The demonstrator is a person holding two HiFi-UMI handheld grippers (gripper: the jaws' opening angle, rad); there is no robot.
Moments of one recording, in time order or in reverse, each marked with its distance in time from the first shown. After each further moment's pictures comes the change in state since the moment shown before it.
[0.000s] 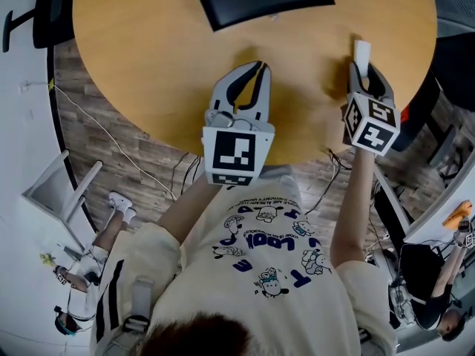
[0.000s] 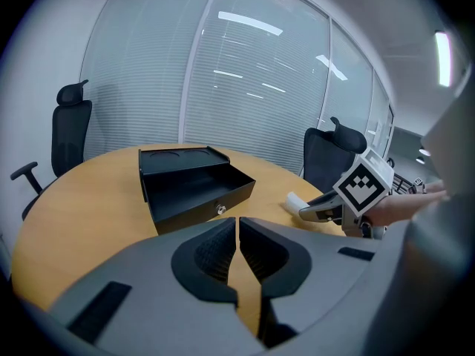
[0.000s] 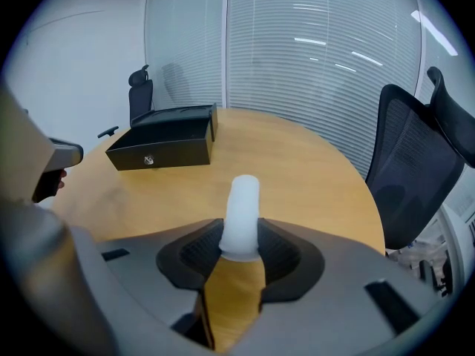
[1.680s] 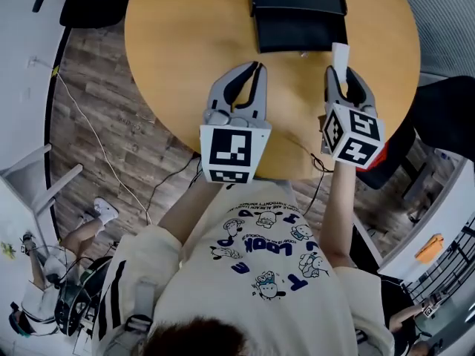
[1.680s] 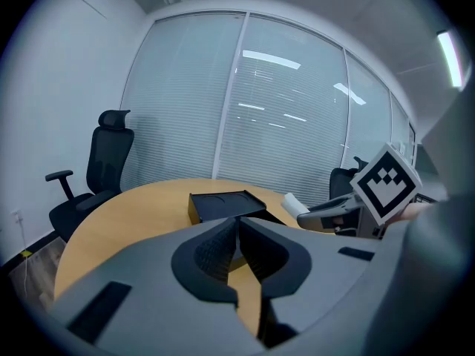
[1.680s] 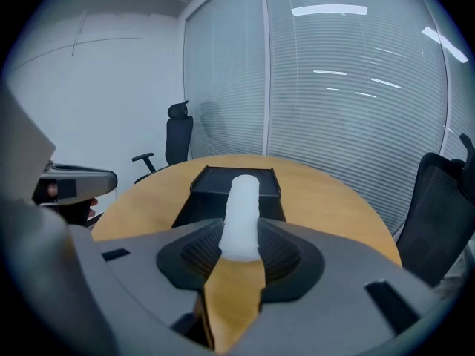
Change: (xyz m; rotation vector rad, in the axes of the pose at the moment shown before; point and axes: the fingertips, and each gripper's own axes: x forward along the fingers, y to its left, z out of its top) left arm -0.074 0.071 0.072 -0.091 -0.238 0.173; right arm -0.059 0.125 0.139 -0.110 -0.245 0.156
